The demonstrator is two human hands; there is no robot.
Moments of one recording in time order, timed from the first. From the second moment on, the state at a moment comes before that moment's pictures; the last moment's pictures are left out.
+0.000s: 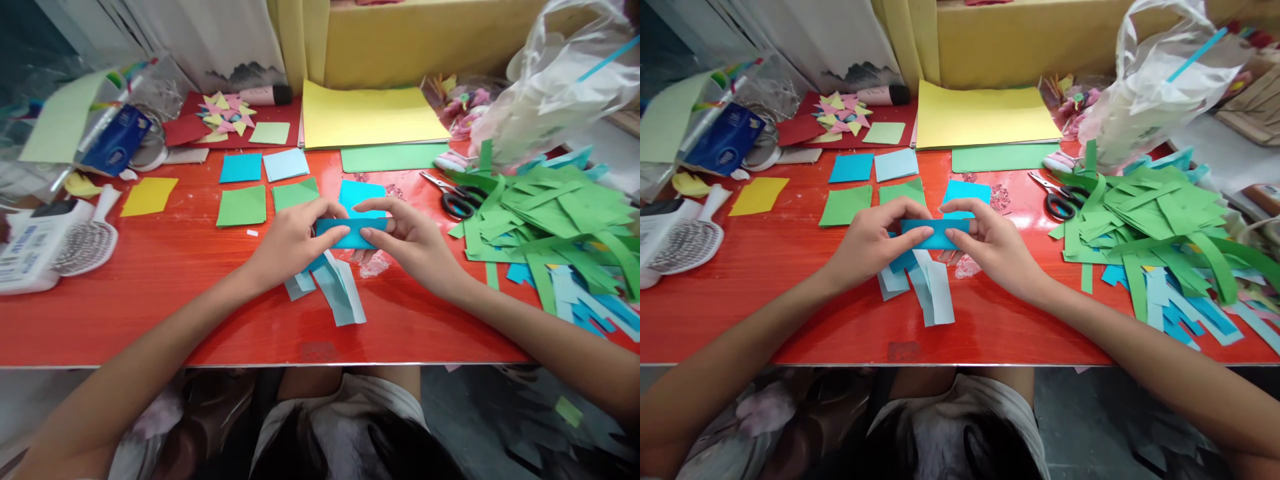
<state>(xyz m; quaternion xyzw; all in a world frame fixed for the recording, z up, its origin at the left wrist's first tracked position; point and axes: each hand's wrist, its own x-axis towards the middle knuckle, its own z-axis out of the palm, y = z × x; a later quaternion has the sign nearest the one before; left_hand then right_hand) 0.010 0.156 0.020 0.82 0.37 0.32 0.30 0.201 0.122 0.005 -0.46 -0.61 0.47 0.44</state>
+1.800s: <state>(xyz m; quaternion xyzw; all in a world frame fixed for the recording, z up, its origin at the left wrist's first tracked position) 0.011 0.154 0.021 0.76 0.40 0.34 0.37 0.201 0.125 0.006 -0.45 -0.51 0.59 0.43</state>
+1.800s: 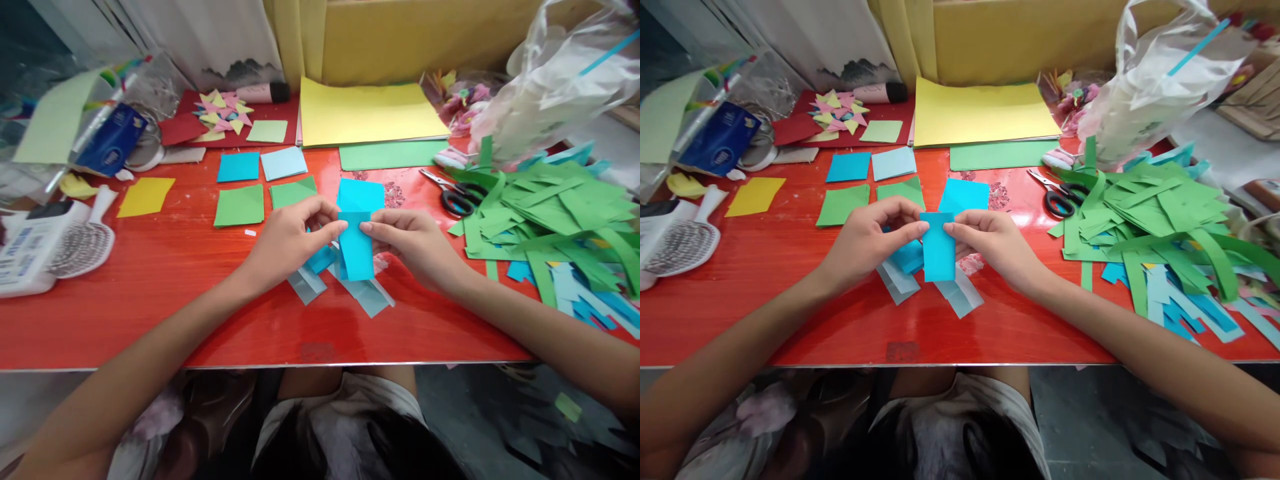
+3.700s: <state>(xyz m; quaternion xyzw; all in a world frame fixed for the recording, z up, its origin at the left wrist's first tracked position) 0.014 0.147 0.023 0.79 0.40 0.34 0.31 0.200 0.120 0.008 -0.45 -0.57 0.57 0.39</state>
